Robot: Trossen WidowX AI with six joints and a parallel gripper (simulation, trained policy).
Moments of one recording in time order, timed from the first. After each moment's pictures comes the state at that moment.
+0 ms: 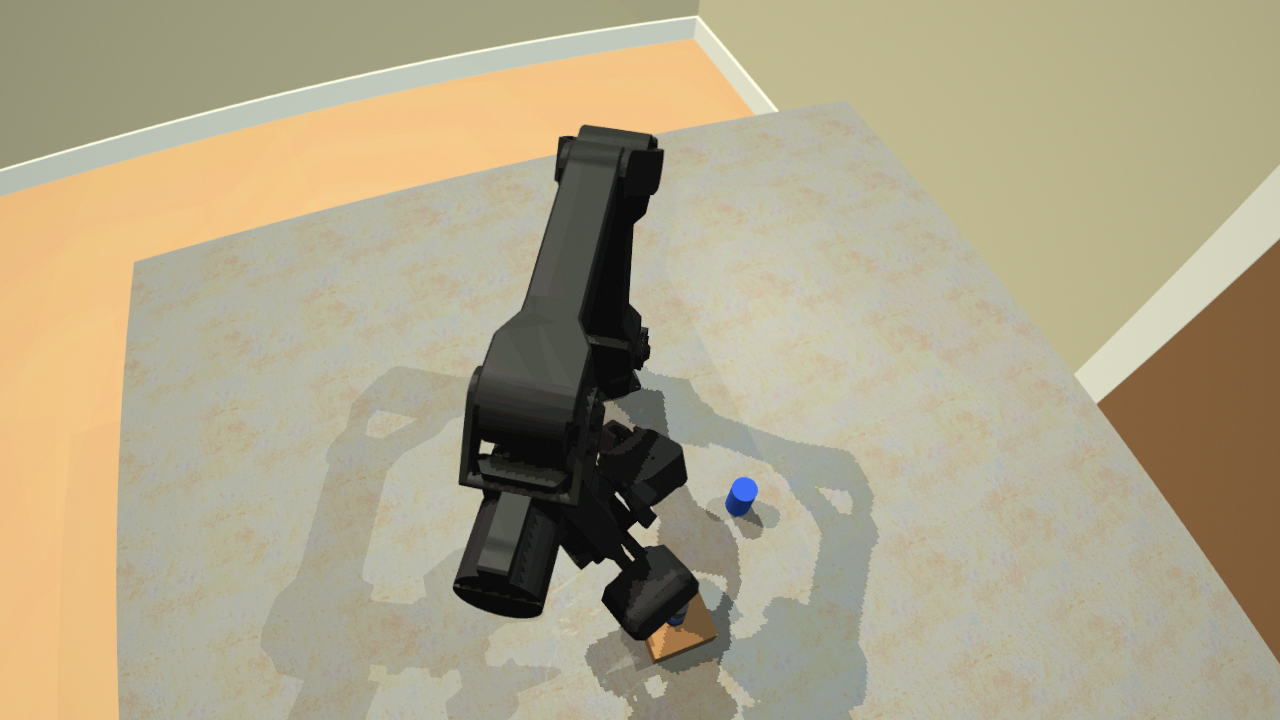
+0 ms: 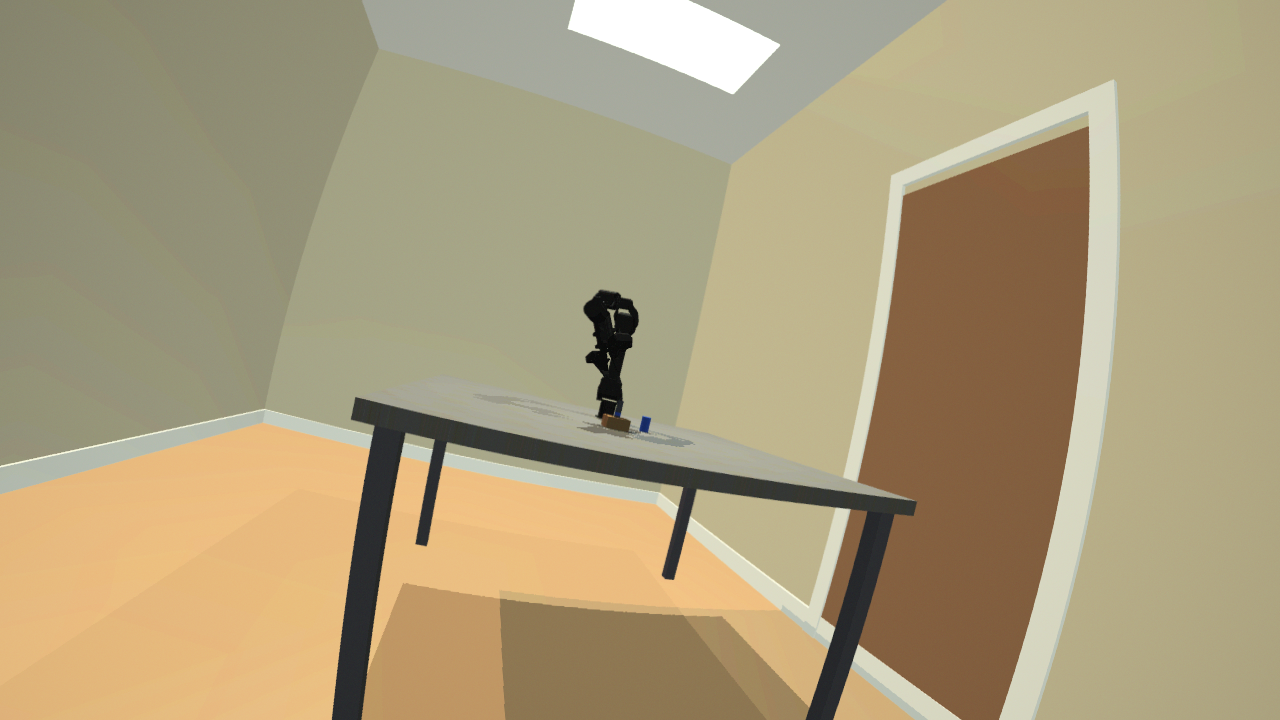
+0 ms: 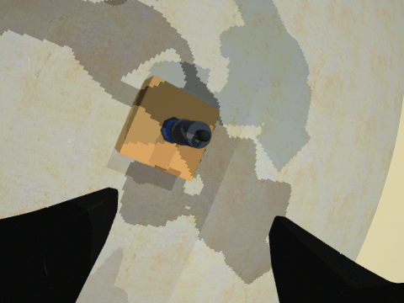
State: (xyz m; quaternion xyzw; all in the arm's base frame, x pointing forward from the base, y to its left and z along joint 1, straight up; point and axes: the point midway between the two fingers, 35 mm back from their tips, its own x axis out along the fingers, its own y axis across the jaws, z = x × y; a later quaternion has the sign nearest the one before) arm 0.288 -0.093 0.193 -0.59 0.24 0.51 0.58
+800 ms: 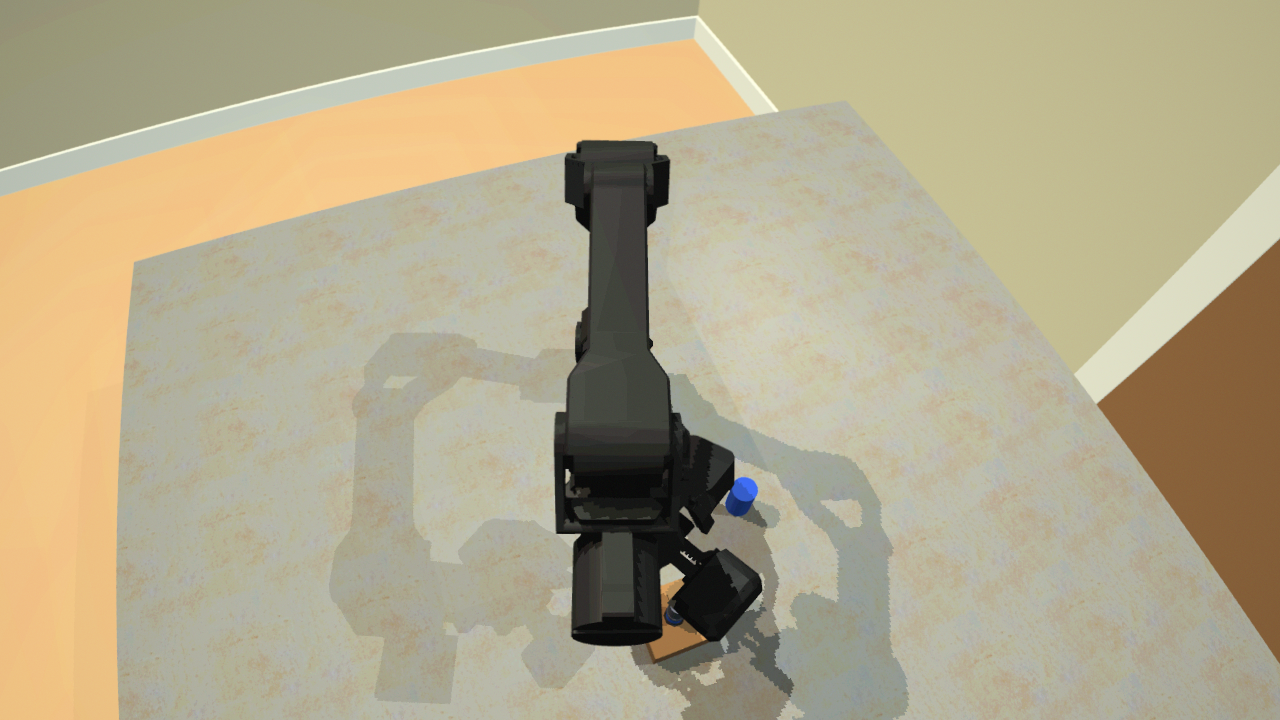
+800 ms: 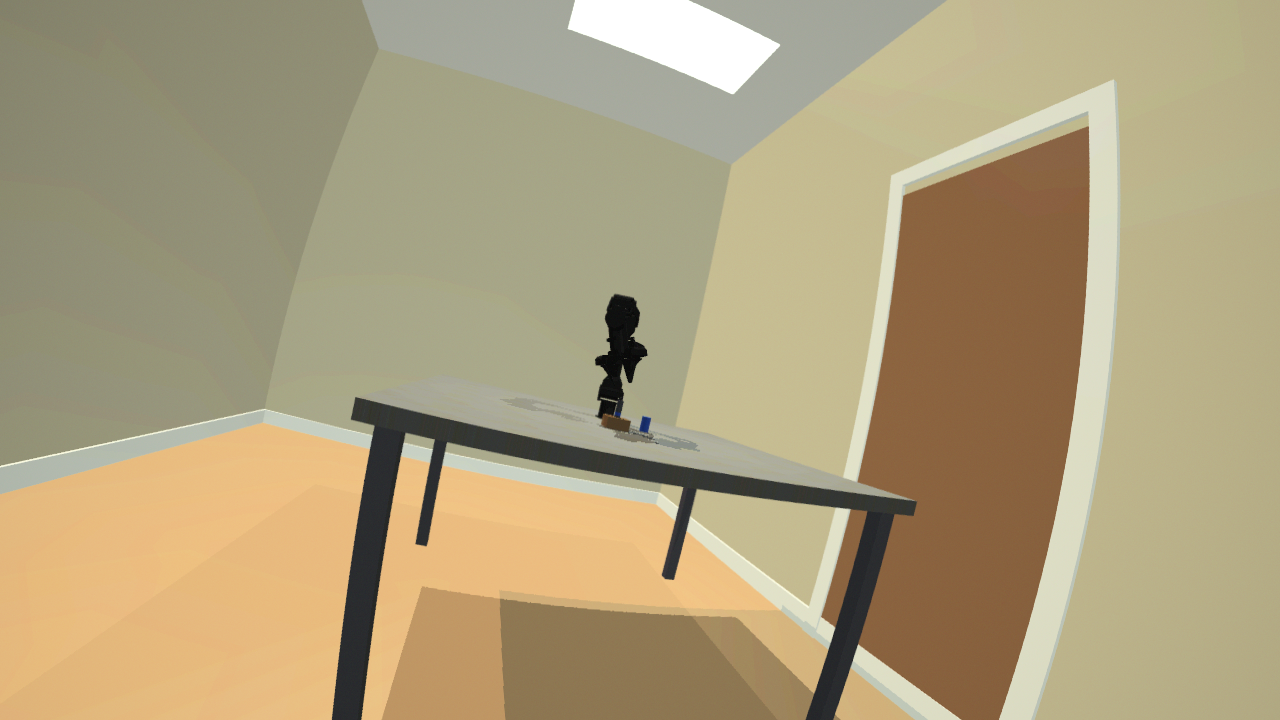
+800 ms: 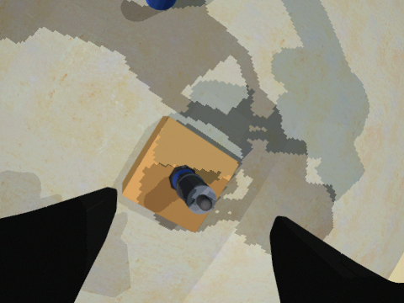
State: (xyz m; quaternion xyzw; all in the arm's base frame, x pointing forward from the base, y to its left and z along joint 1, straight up) arm 0.295 -0.054 0.175 -0.59 0.26 0.58 0.50
